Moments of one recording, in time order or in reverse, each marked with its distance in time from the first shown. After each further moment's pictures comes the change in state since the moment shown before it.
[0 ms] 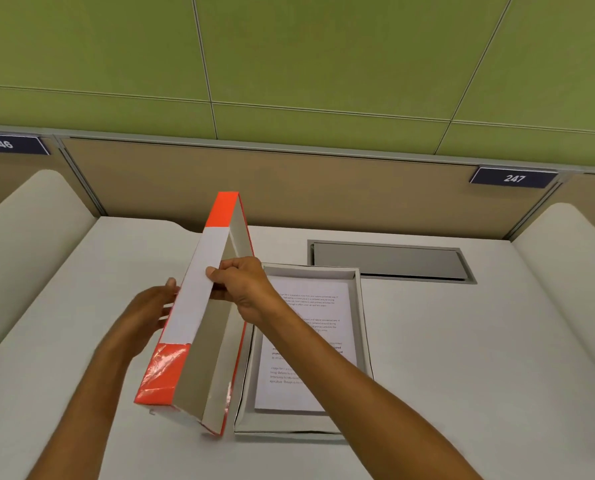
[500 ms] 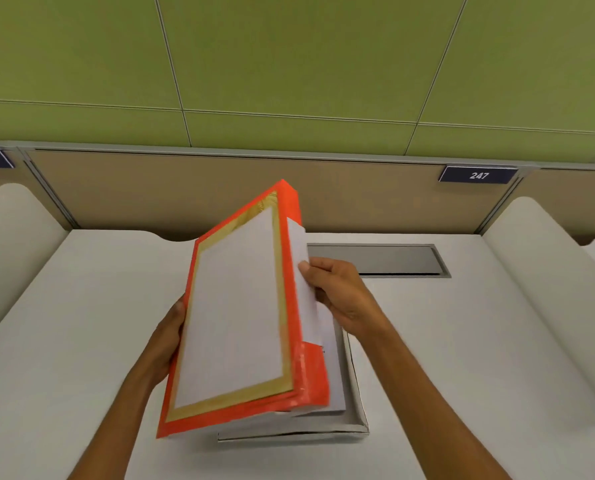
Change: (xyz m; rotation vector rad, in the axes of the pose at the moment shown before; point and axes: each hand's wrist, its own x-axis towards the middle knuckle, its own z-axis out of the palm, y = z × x) left_hand 0.038 -0.062 0.053 -0.142 -0.204 0.073; right_hand -0.073 -0.014 -0.159 -0.003 0.098 -0.219
